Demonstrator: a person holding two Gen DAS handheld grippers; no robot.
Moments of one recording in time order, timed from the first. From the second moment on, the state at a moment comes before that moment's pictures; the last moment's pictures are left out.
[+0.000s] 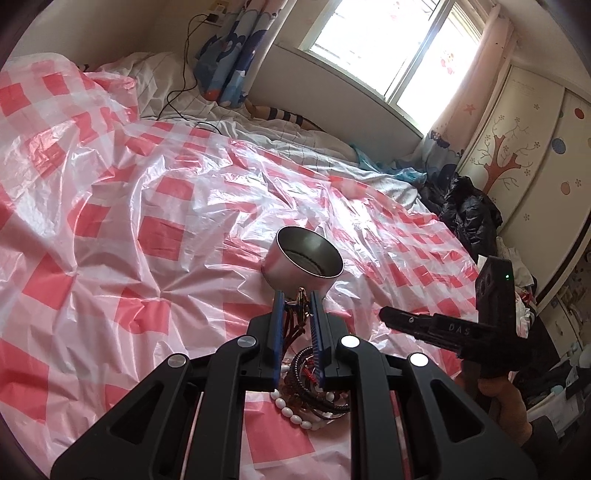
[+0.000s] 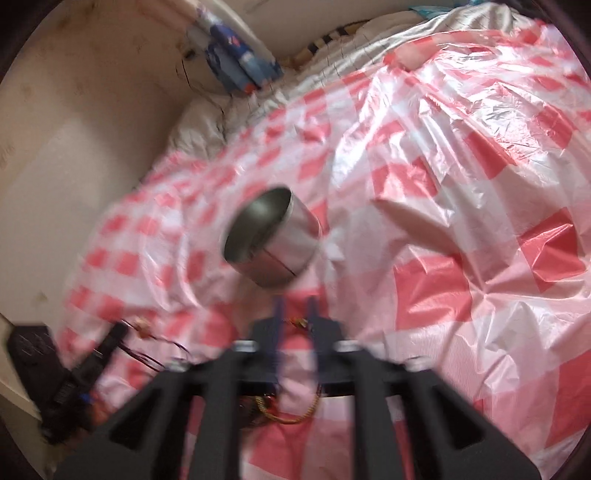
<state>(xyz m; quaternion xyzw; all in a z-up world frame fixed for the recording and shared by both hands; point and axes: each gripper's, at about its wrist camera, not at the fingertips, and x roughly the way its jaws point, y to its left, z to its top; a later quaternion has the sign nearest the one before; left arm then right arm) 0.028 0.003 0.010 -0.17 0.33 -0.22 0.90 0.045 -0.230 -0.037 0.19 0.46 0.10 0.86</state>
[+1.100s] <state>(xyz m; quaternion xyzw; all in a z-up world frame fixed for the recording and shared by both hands) 0.026 0.009 0.008 -0.16 0.33 -0.21 0.90 0.037 -0.211 -0.054 0.22 0.50 0.21 0.81</state>
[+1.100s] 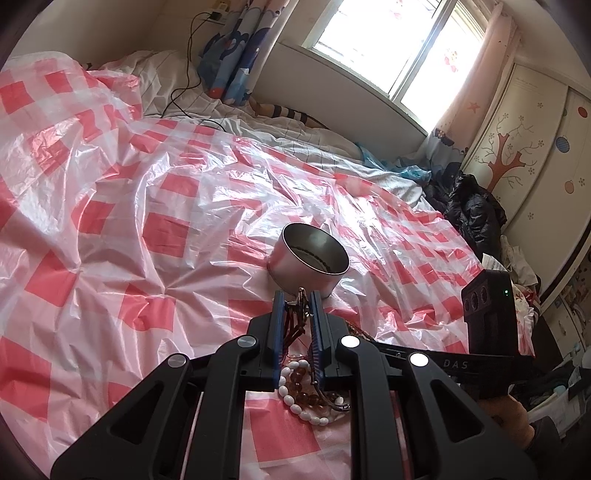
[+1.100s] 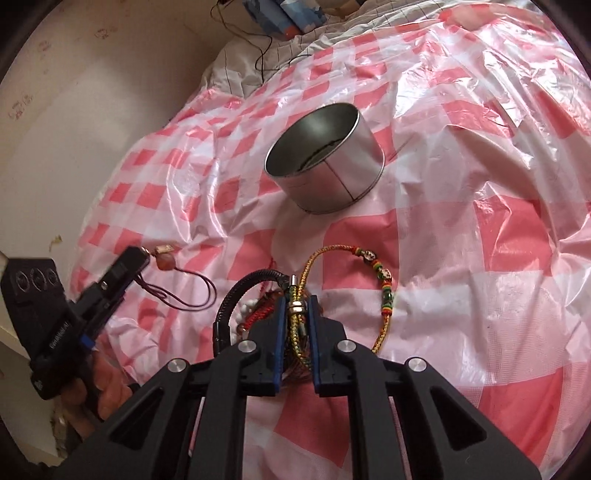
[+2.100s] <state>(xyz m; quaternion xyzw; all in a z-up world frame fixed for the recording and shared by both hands) 0.025 0.017 0.008 -0.17 0.32 -0.22 0.90 0.034 -0.232 -0.037 0.34 0.42 0.28 0.79</state>
